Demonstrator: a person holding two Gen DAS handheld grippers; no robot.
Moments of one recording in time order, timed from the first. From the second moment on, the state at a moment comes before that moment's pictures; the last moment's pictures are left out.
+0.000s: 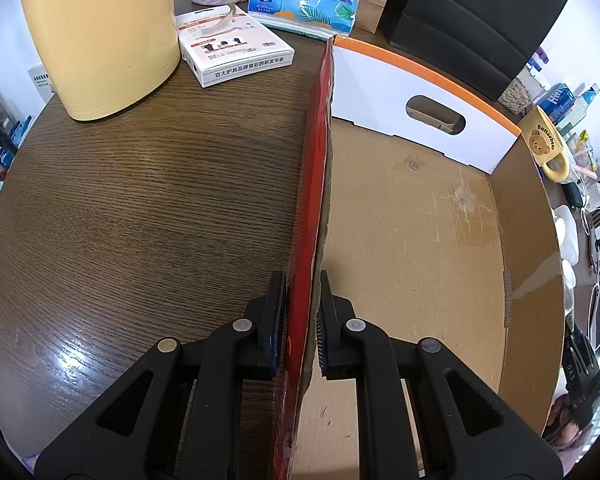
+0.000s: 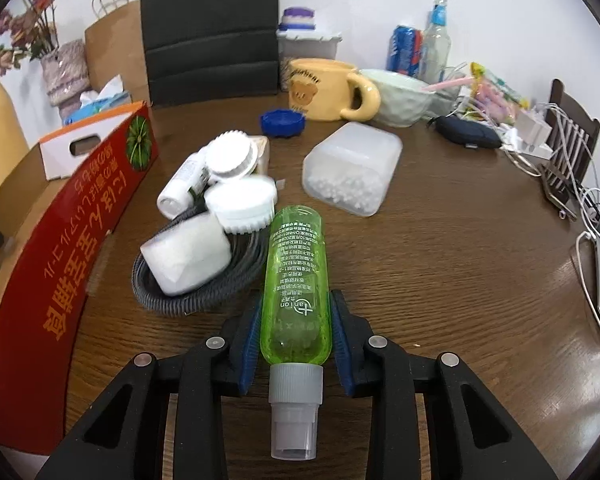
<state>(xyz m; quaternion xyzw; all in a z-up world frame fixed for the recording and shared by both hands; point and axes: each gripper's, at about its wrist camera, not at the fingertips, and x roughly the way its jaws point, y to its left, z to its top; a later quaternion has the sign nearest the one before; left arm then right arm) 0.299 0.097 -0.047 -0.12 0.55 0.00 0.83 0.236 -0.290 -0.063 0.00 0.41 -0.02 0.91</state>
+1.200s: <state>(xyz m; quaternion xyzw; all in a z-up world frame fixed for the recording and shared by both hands) 0.302 0.099 -0.045 -0.12 0.55 0.00 0.83 0.246 -0.208 0.011 -0.03 0.26 0.05 0.96</state>
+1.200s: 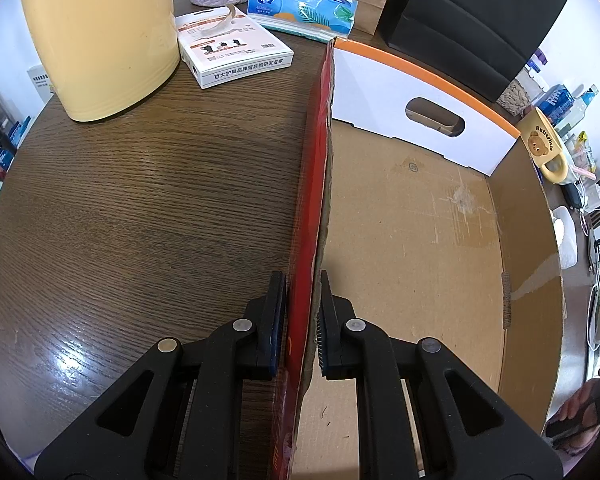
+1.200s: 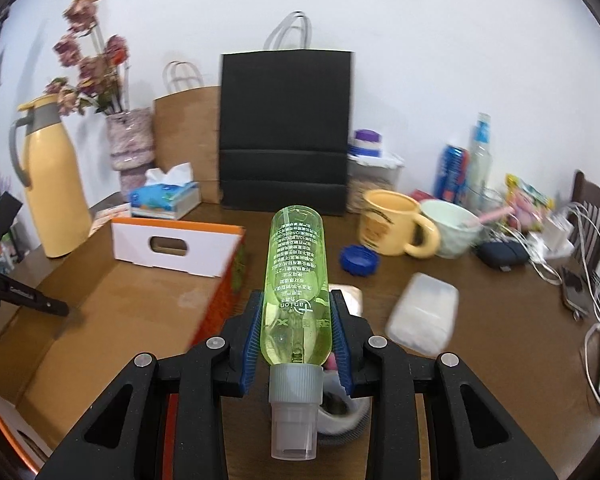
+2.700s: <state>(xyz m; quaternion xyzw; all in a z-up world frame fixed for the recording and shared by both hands) 0.302 0.097 -0.047 -0.11 0.55 0.00 0.83 0.317 -0.062 -0.009 -0.26 0.31 0.13 0.91</state>
